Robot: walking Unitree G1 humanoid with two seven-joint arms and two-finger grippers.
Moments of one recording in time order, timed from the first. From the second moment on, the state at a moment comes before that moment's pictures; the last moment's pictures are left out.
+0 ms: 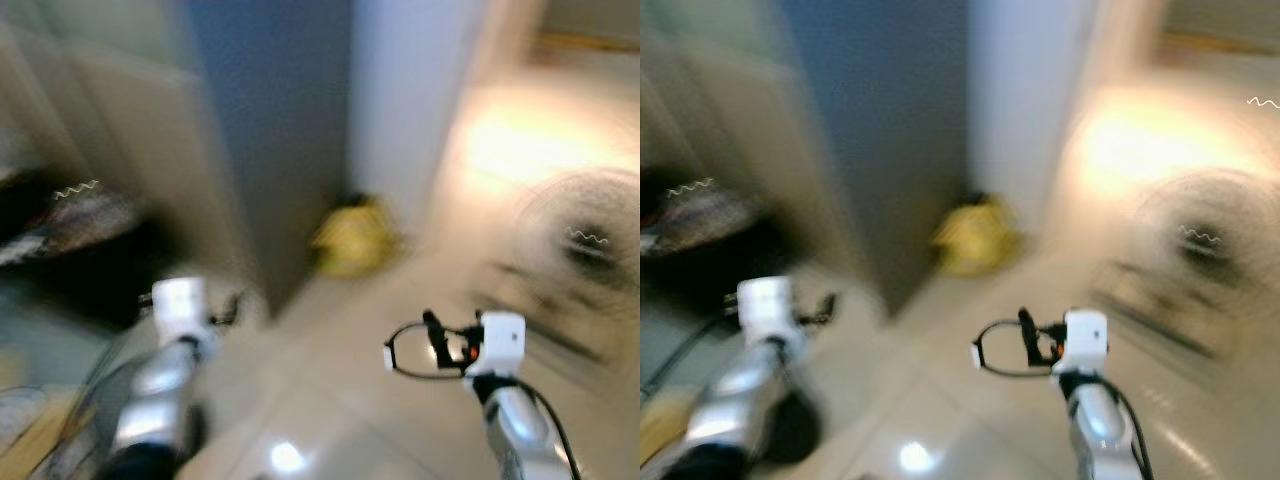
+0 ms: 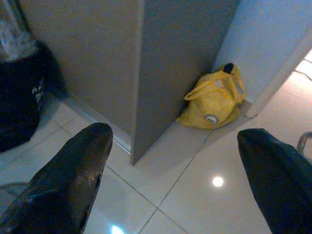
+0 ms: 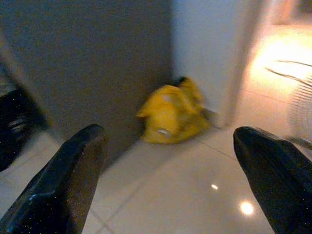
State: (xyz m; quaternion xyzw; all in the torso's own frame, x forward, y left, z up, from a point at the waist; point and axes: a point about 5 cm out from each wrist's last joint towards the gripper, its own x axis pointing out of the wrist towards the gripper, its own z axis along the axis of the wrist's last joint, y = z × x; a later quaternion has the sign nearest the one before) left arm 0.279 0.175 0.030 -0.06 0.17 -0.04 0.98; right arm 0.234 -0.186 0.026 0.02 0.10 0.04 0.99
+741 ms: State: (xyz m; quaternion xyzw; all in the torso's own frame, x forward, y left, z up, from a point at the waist) left arm 0.290 0.153 0.045 -0.02 0.12 -0.10 0.99; right arm 0.236 -0.171 0.023 0.03 0.11 0.08 0.99
